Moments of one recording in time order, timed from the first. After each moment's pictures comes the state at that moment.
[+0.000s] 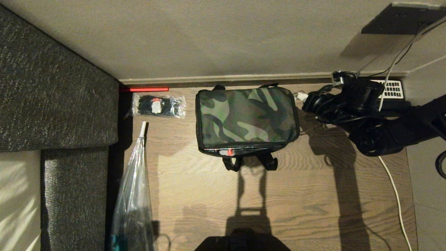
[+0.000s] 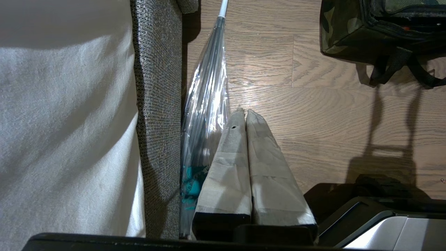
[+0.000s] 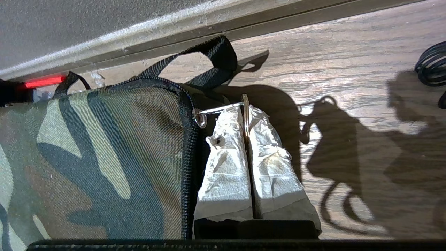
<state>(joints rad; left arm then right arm) 0.00 0.00 0.00 0.01 0.01 -0.01 0.14 2.12 -1.23 -1.00 0.24 0.32</state>
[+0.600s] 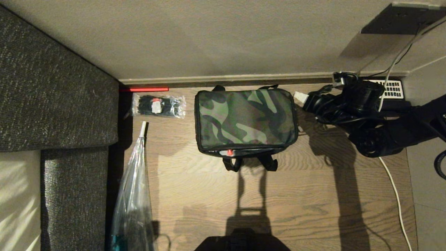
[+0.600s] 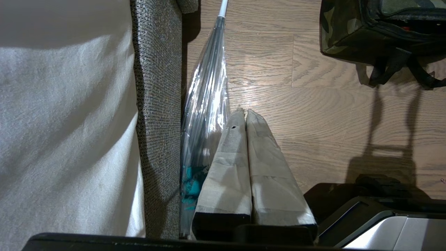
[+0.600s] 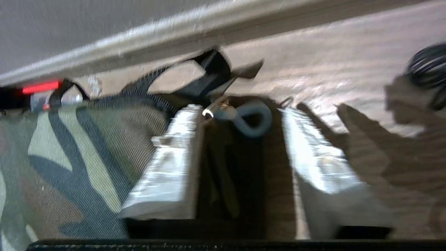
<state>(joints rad) 0.00 0.00 0.00 0.01 0.01 -0.01 0.13 2.13 -1.22 -1.03 0.24 0.31</state>
